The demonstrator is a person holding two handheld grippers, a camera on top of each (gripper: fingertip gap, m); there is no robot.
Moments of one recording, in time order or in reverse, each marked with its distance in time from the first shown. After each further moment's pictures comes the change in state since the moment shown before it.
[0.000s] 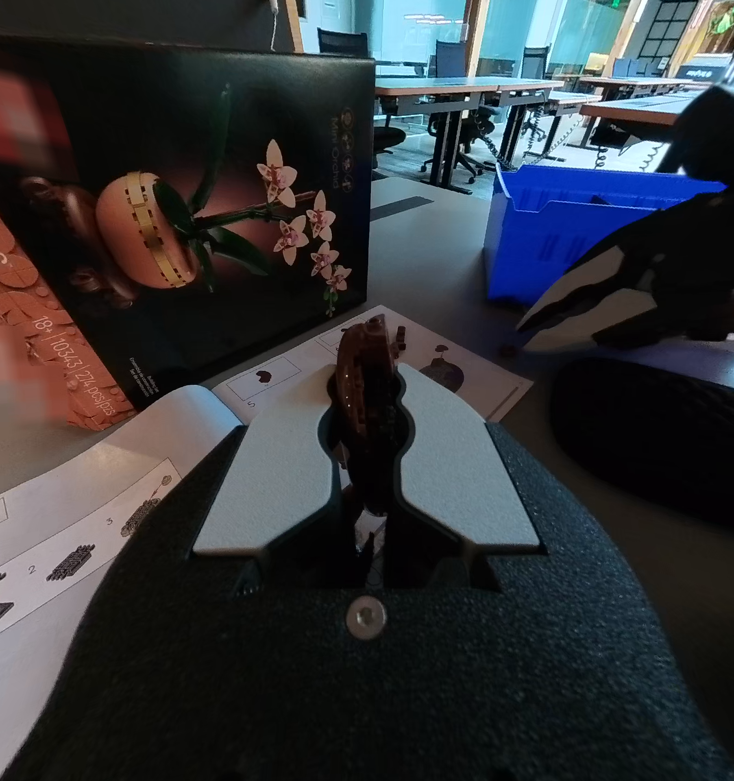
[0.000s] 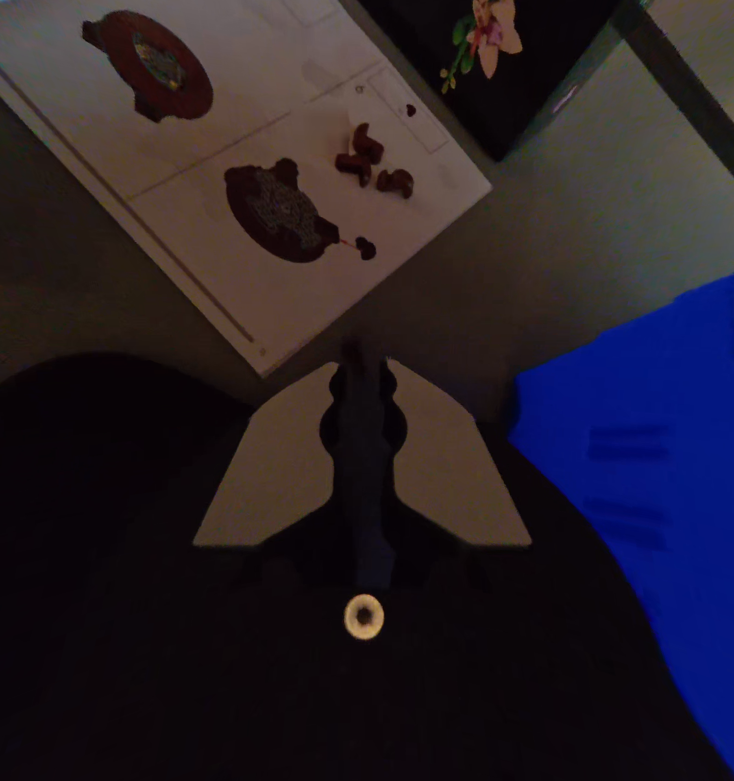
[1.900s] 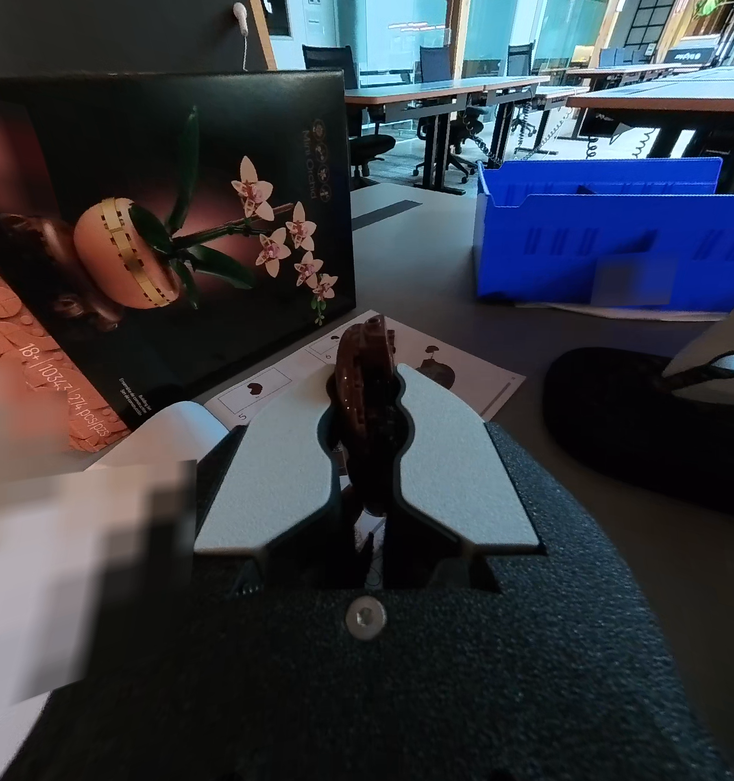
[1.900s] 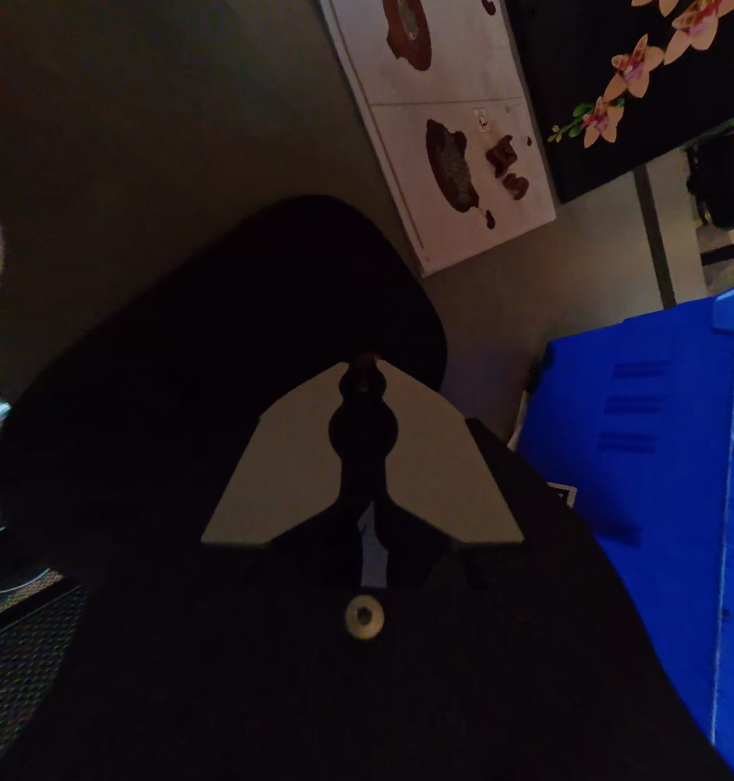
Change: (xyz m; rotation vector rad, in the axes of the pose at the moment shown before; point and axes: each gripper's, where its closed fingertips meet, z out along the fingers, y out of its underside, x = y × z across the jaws) left arm 0.011 -0.002 0.001 0.016 0.016 0.064; right arm -0.075 0.036 -0.075 -0.004 0.078 -0.389
